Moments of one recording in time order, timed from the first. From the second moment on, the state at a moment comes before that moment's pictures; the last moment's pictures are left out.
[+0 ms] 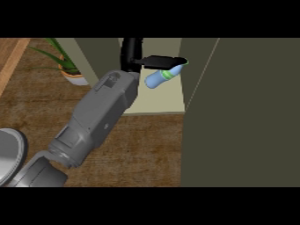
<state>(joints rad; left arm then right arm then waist) -1.16 0.00 -0.24 -0.39 0.57 0.40 -0.59 0.93 -0.09 -0.18 -2.40 -0.27 0.63 -0.35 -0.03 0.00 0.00</state>
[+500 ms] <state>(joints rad) -0.93 0.00 -0.39 -0.71 0.61 0.39 -0.52 0.94 -0.07 -0.13 -2.41 -0.27 0.61 -0.31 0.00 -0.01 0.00</state>
